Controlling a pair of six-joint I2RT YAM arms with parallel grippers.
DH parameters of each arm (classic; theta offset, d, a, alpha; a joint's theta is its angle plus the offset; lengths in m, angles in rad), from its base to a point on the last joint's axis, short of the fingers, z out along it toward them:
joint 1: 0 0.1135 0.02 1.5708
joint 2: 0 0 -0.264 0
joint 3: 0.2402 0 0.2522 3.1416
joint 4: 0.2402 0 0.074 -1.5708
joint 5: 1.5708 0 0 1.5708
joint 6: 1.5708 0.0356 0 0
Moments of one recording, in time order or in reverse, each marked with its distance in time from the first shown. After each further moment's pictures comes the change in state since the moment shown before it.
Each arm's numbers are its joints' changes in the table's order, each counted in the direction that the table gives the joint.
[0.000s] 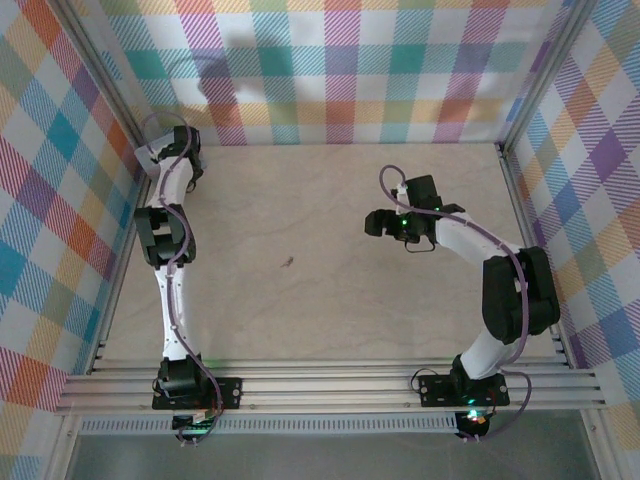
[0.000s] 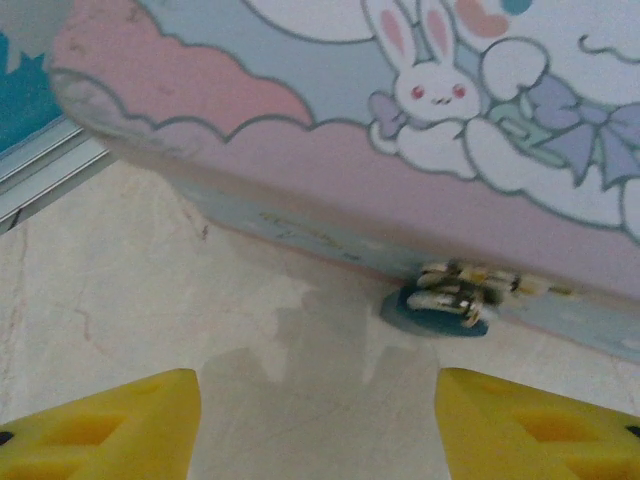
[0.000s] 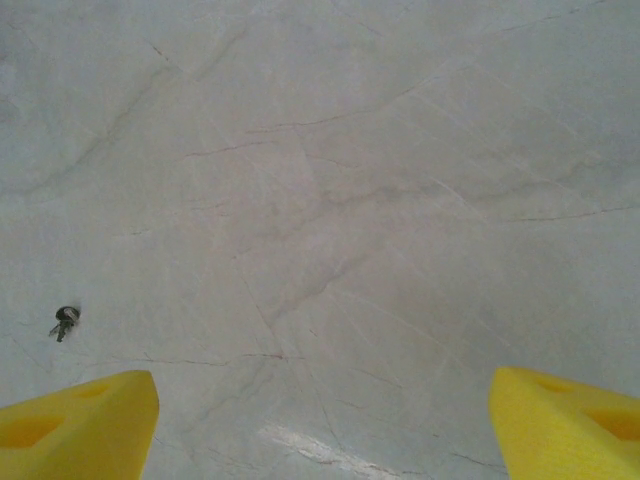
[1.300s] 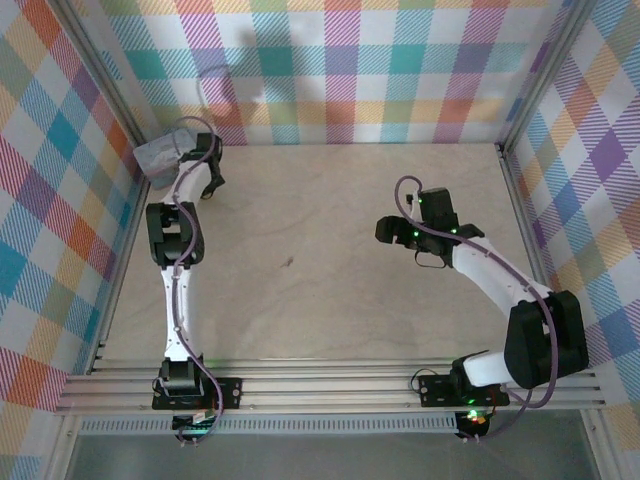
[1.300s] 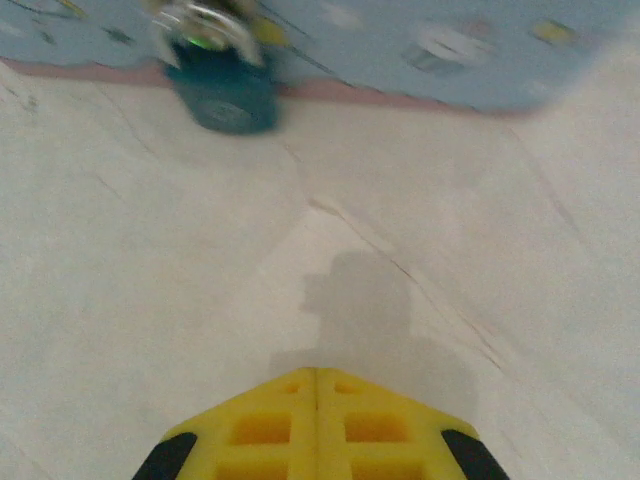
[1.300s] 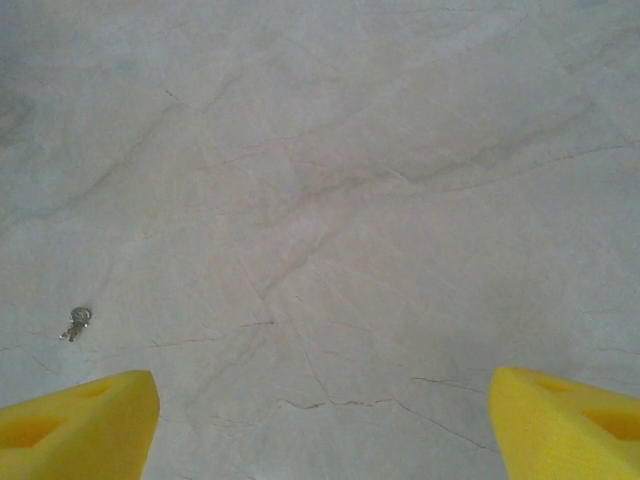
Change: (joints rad) left arm -0.114 0.089 -0.209 -0.074 0.056 0.152; right arm 0.012 0.274 -0.187 -0.040 0.112 0.055
